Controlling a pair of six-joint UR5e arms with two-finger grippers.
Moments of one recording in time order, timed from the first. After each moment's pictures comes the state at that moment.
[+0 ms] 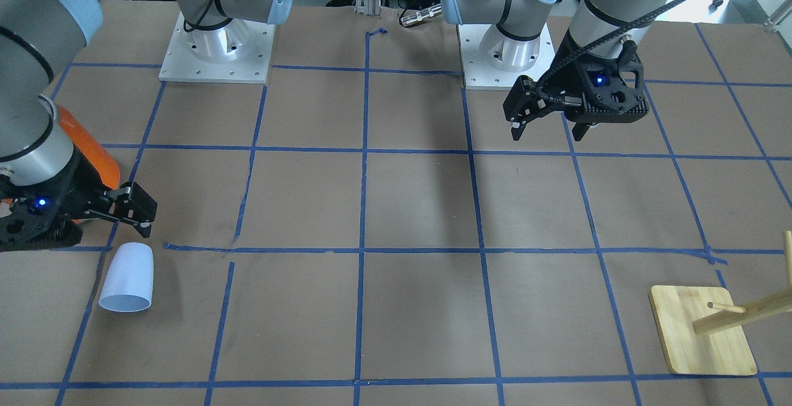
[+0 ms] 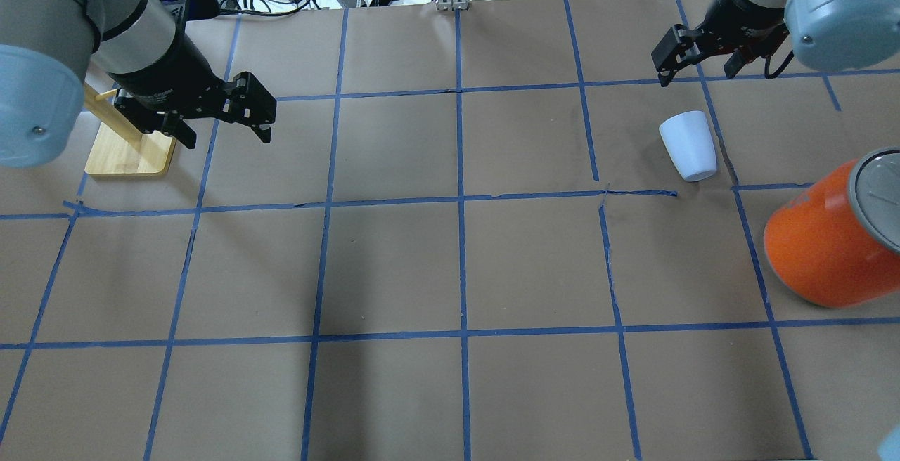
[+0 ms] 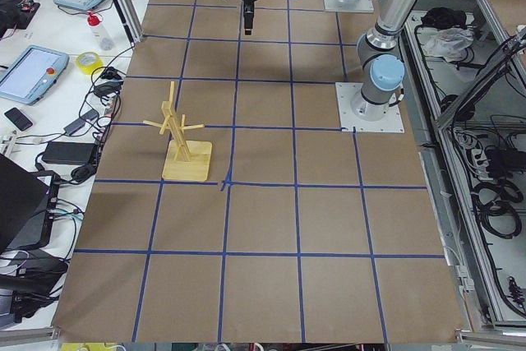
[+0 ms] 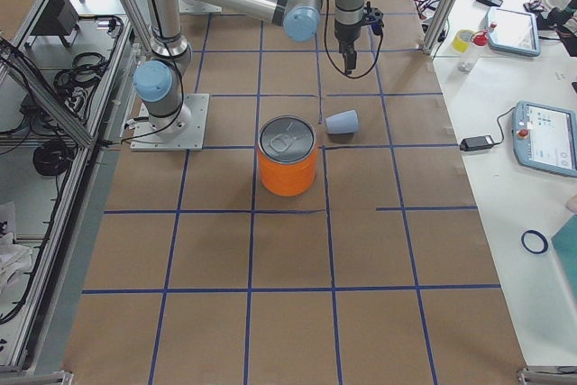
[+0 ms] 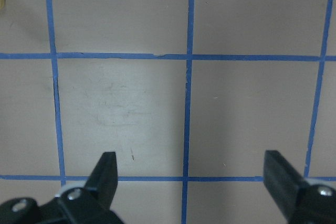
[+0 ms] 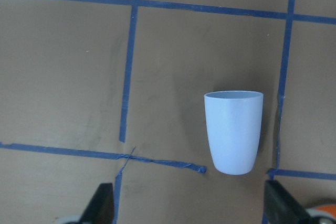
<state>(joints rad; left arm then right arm) -1.52 -1.53 -1.68 -1.45 1.56 0.02 1.37 -1.31 1.61 -1.97 -1.57 -0.29</state>
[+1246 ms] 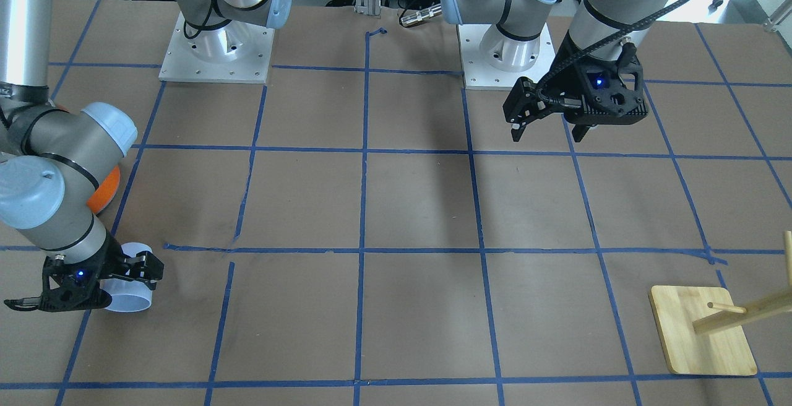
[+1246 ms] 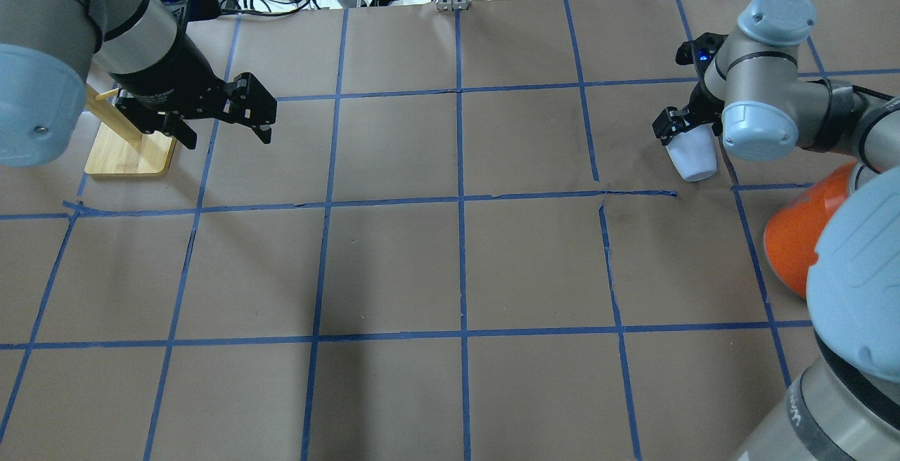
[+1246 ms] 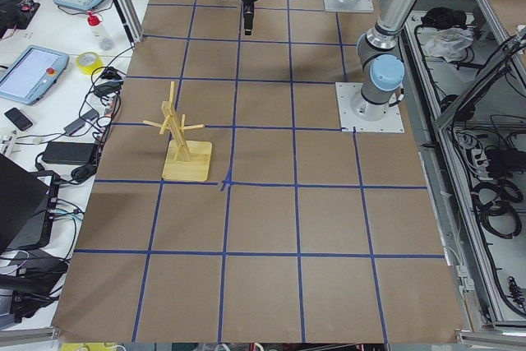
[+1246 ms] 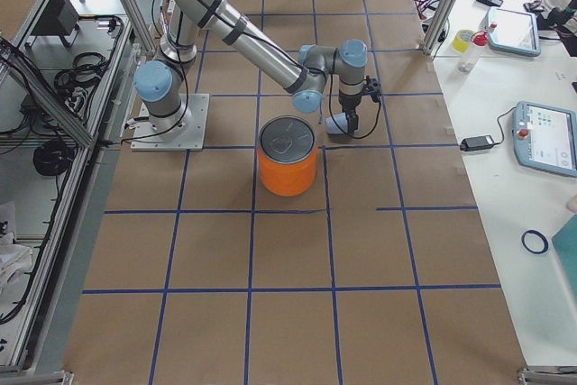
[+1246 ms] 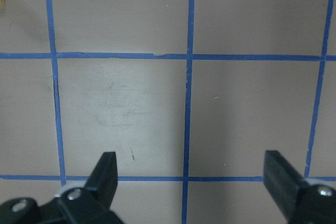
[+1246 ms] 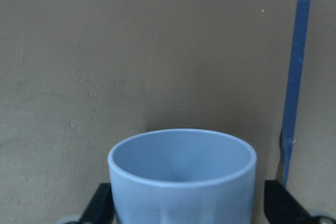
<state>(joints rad) -1.52 -1.54 -1.68 -1.45 1.56 0.02 1.31 -1.08 1.78 -2.40 -1.60 -0.38</state>
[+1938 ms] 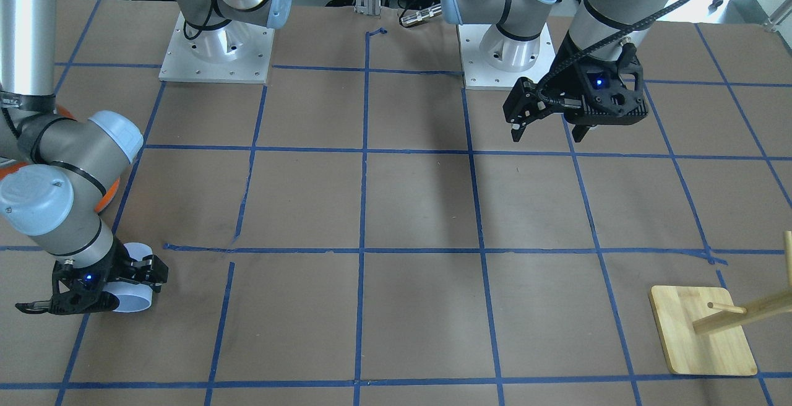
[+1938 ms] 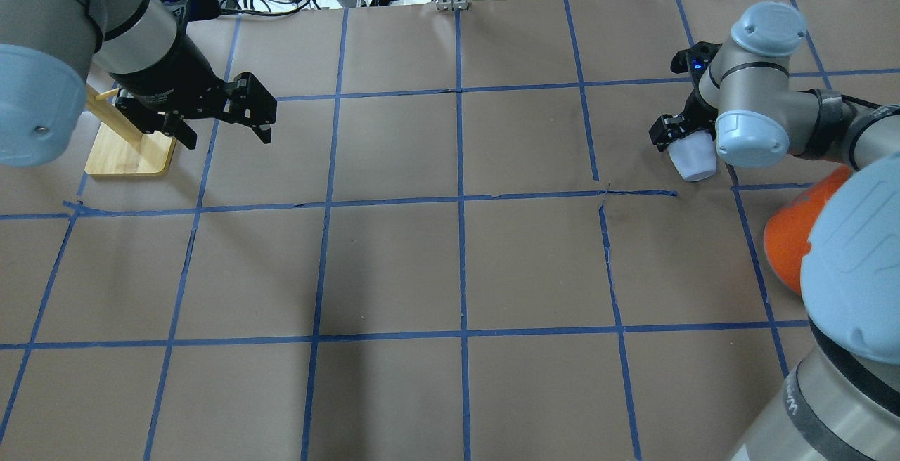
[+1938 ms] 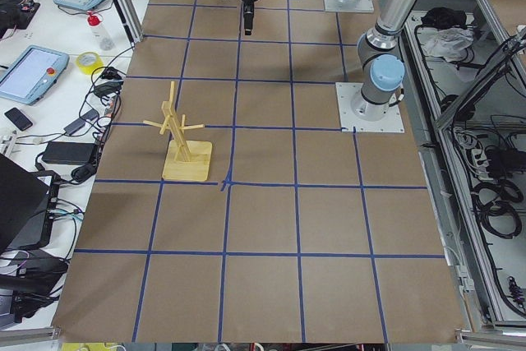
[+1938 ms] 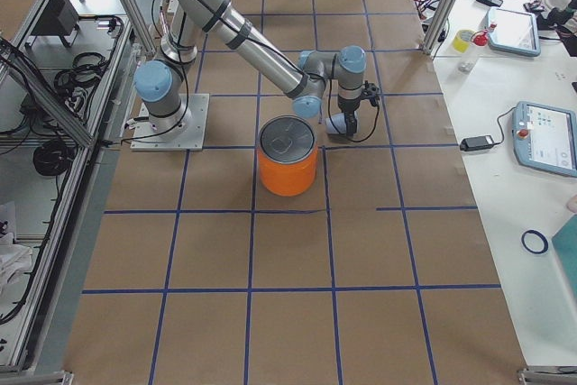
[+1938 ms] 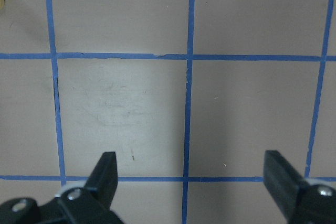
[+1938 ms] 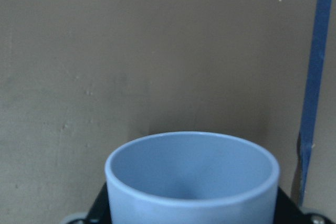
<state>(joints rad) -1.52 -1.54 -1.68 -1.45 1.56 0.02 1.31 -1.06 1.79 -2.42 -1.59 -0.38</state>
